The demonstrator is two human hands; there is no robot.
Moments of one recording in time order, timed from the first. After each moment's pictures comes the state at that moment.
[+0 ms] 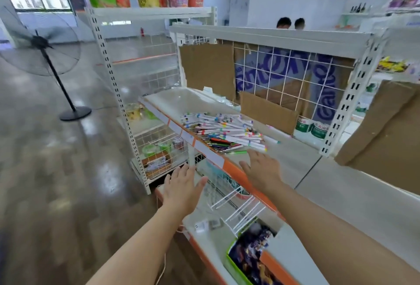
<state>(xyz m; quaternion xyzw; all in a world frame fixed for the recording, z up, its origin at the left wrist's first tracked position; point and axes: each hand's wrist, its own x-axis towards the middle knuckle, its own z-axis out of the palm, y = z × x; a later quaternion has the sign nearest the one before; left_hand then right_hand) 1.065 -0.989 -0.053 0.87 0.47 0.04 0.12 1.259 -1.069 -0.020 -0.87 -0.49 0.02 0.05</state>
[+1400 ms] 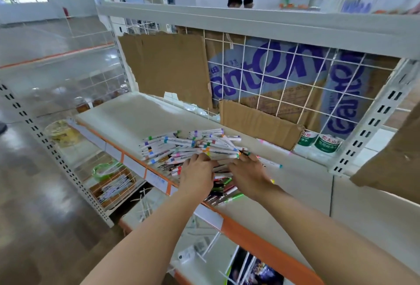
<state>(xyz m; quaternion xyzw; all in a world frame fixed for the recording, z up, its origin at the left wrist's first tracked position) 1.247 -0.806 -0.058 0.96 0.25 0.07 0.07 1.362 -0.912 -0.065 -0.81 -0.56 -0.12 -0.08</state>
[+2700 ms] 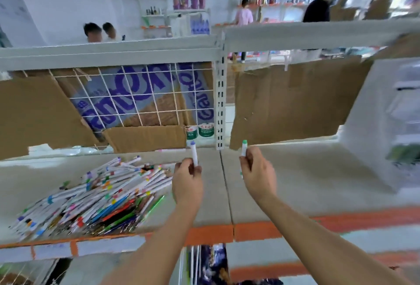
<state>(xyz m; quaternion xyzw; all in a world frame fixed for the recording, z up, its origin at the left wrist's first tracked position) 1.308 -0.974 -0.041 0.86 0.17 0.22 0.43 1.329 -1.136 -0.031 -0.89 -0.07 -0.22 0.40</state>
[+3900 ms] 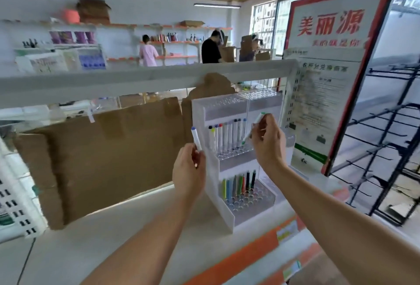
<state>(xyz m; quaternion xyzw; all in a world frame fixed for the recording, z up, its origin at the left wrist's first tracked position) 1.438 -1.408 0.034 0.79 -0.15 0.29 0.52 1.406 -1.578 0.089 -0.81 0.07 -0.45 0.37</state>
